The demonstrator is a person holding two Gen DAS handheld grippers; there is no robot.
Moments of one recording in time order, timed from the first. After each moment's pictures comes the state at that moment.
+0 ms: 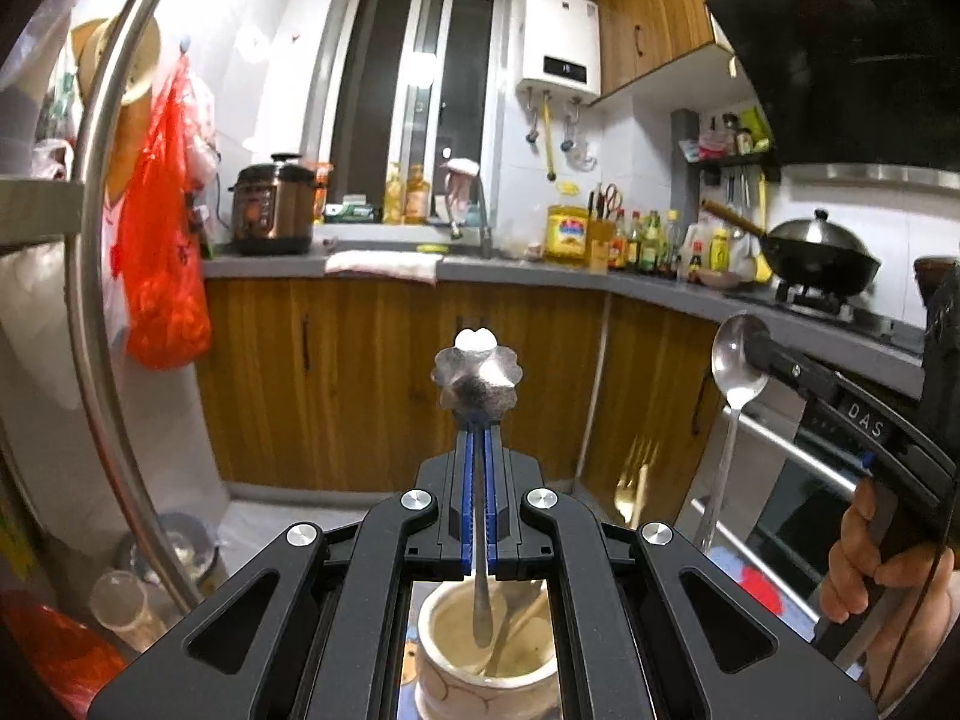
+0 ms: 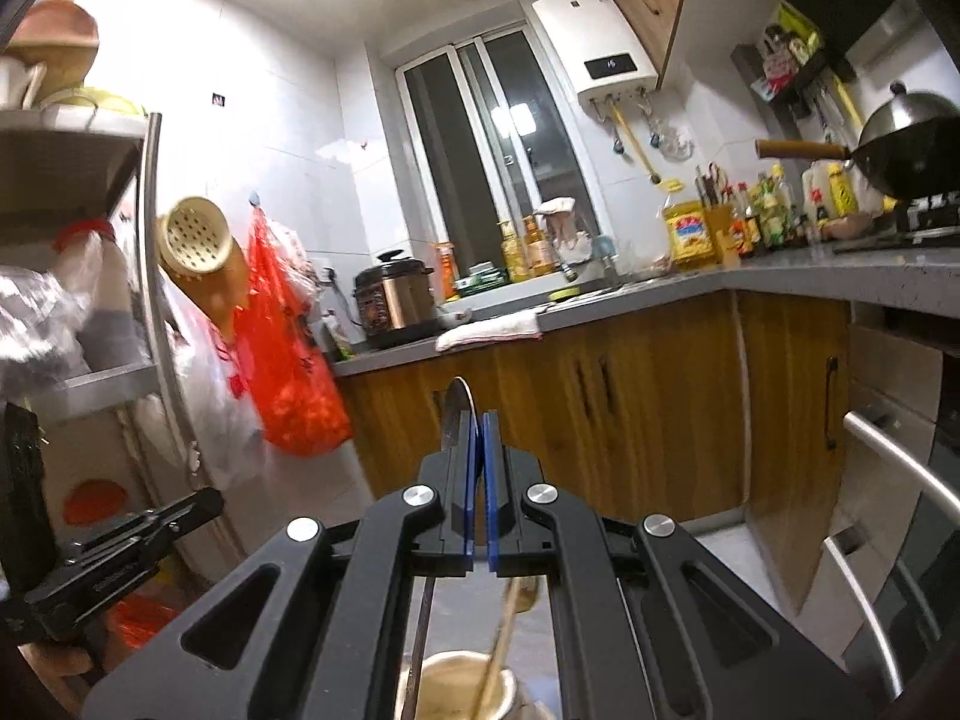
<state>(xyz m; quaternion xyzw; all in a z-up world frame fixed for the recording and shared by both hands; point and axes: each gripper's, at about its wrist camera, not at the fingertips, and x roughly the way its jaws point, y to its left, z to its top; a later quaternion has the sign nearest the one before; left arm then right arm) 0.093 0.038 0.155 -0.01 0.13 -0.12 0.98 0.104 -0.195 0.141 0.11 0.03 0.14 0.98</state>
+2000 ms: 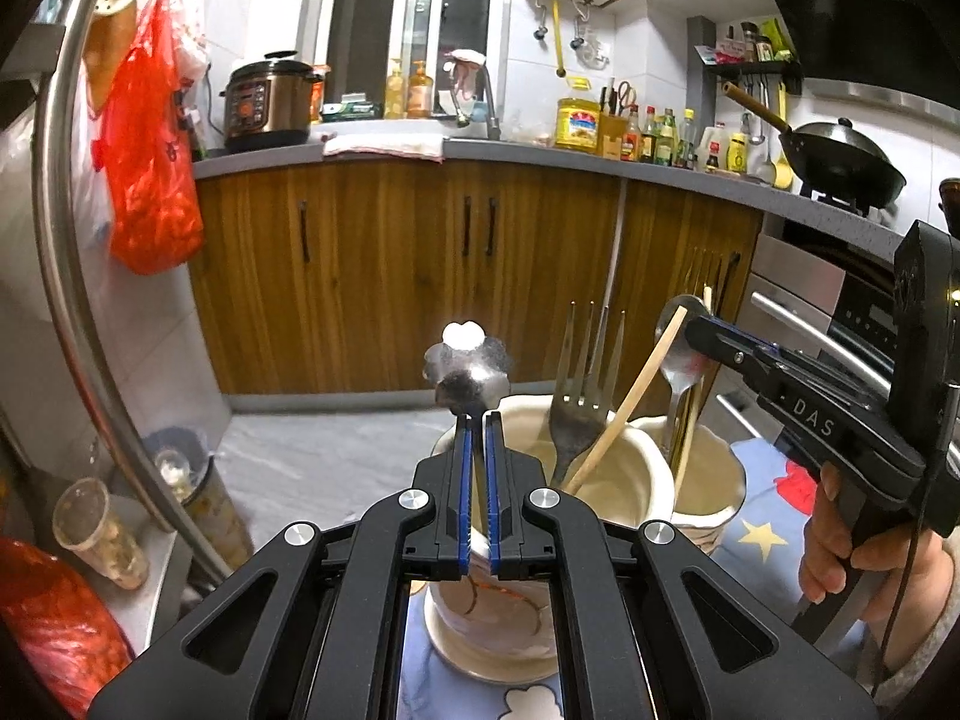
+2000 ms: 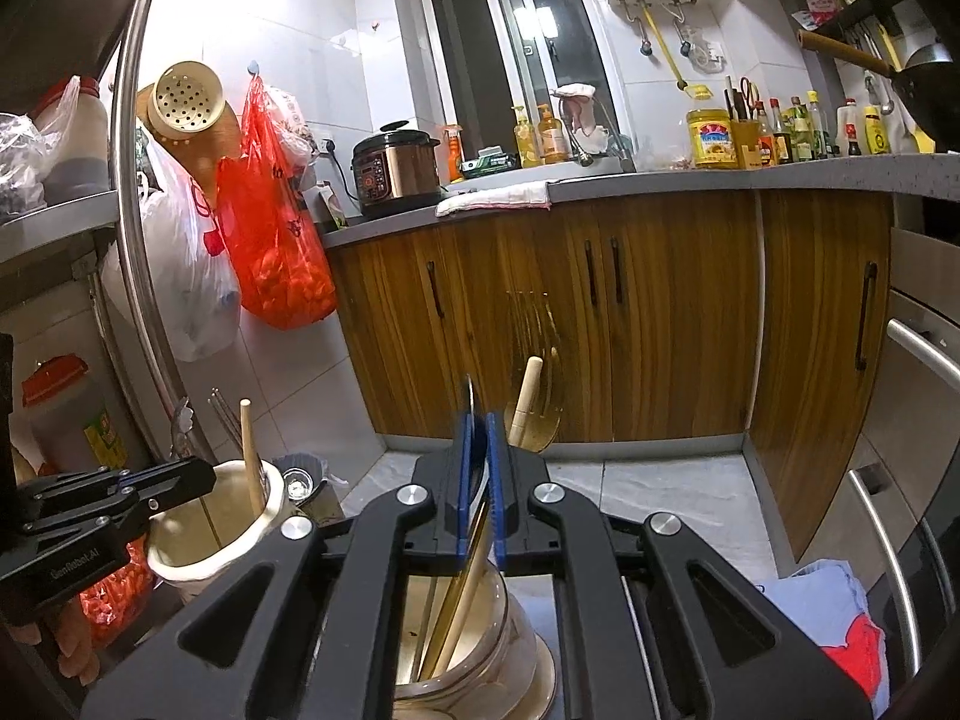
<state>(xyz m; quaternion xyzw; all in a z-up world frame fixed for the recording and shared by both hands) 0.121 0.050 0.072 0.00 0.24 -0.11 0.96 0.151 -0.153 0.049 0.07 0.15 0.18 0.97</state>
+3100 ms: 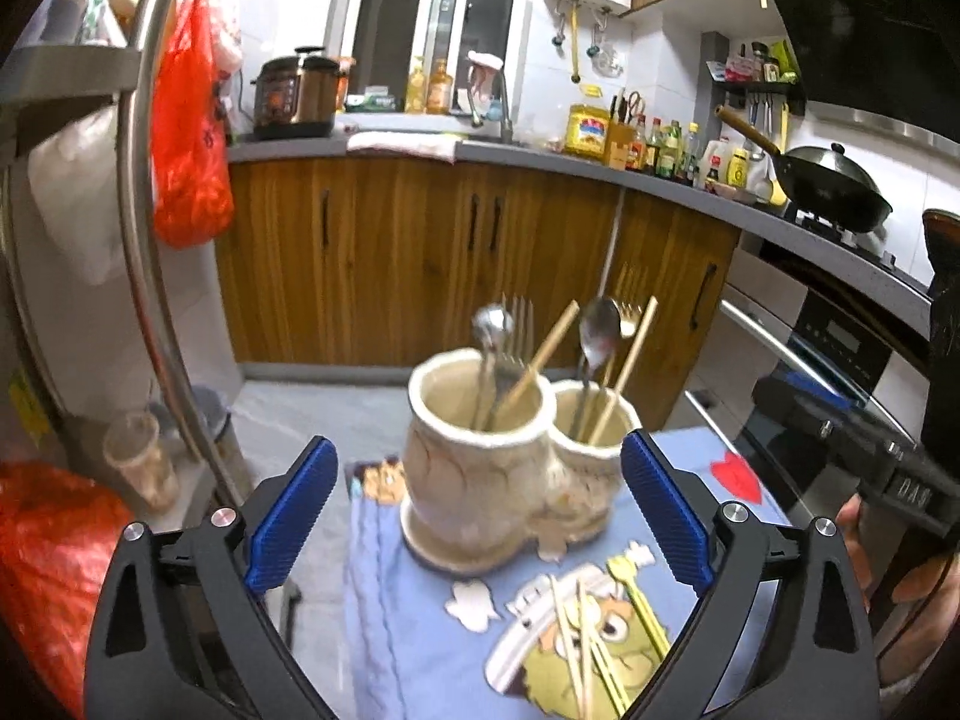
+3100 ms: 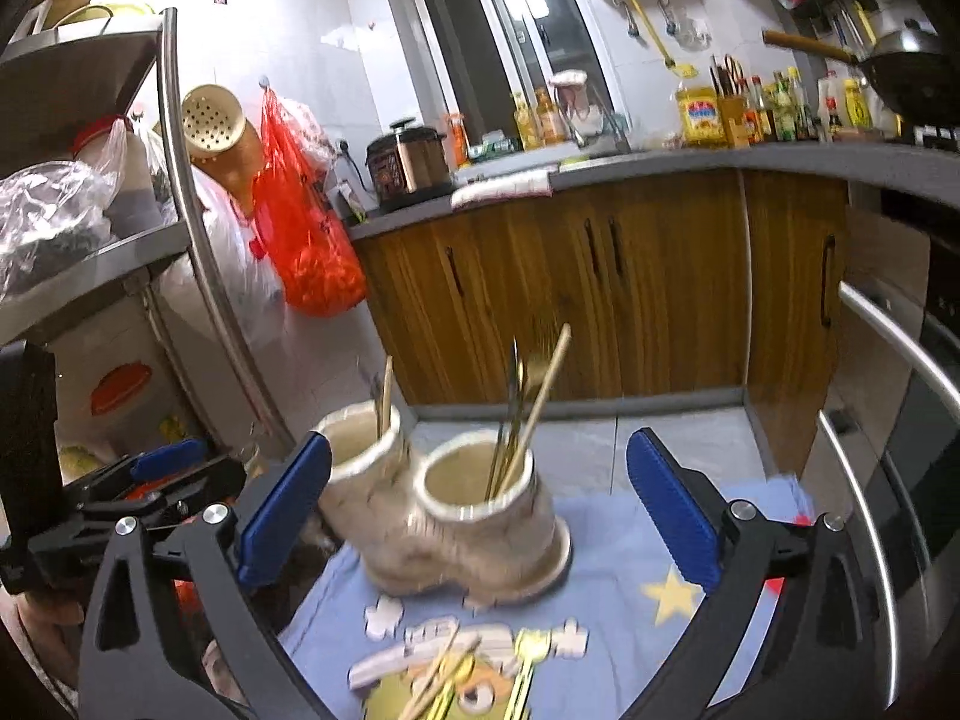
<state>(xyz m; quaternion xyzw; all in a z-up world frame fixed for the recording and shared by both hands) 0.032 0.044 0.110 -0.03 0.26 -0.10 0.96 0.040 -0.191 0.079 0.10 0.21 0.19 0.95</state>
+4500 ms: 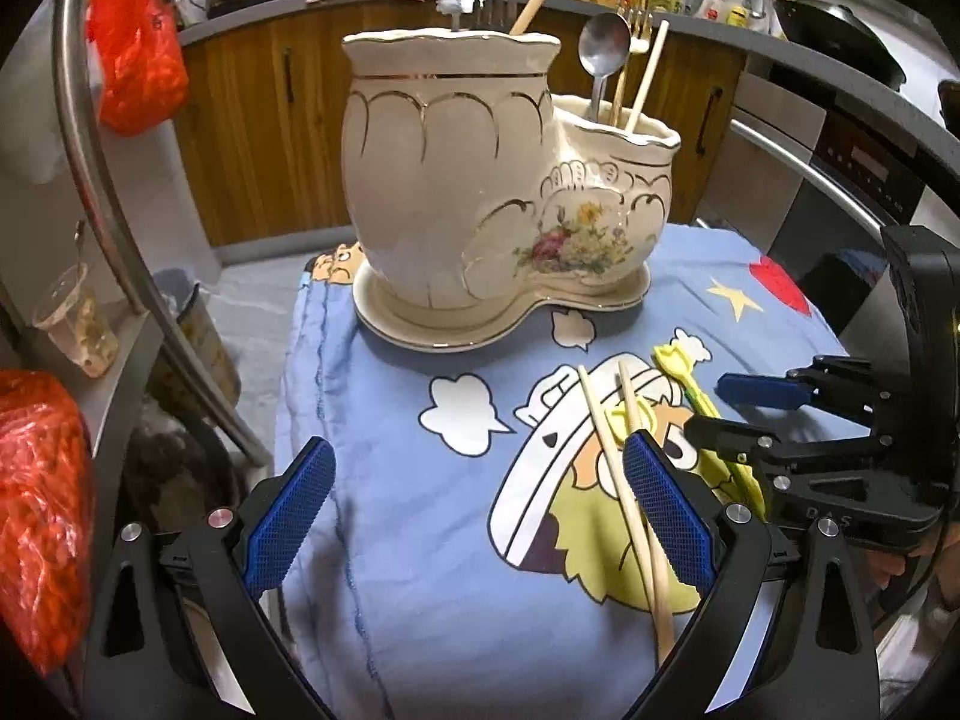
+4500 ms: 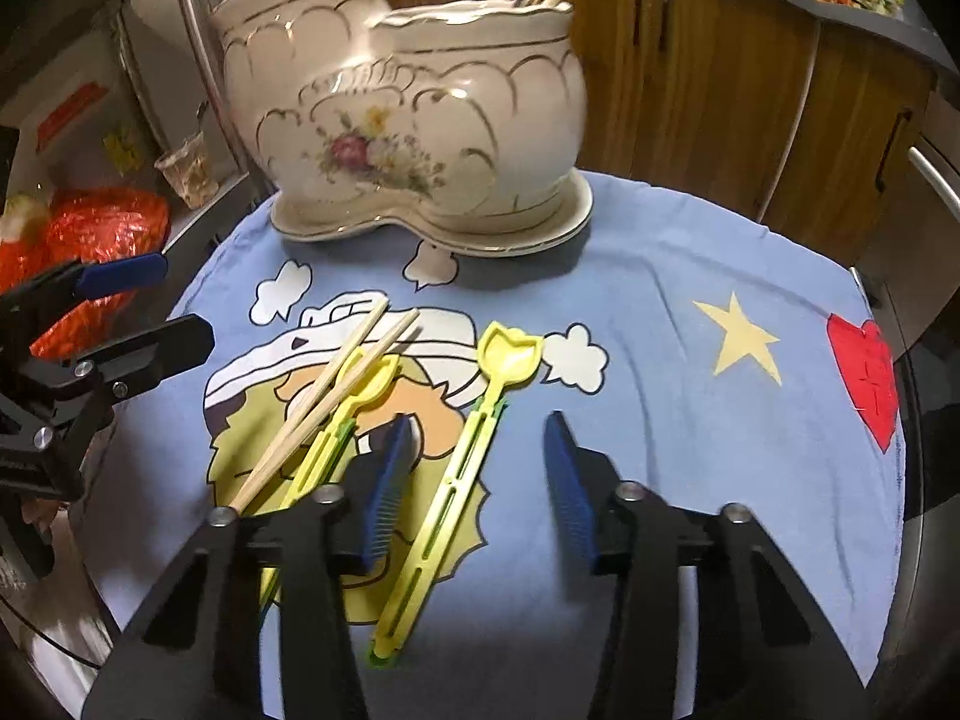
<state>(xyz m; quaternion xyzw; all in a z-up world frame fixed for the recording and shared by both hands) 0.036 0.027 -0.015 0.02 0.40 -0.12 0.91 0.055 -0.150 -0.064 -0.07 0.44 0.20 0.87</state>
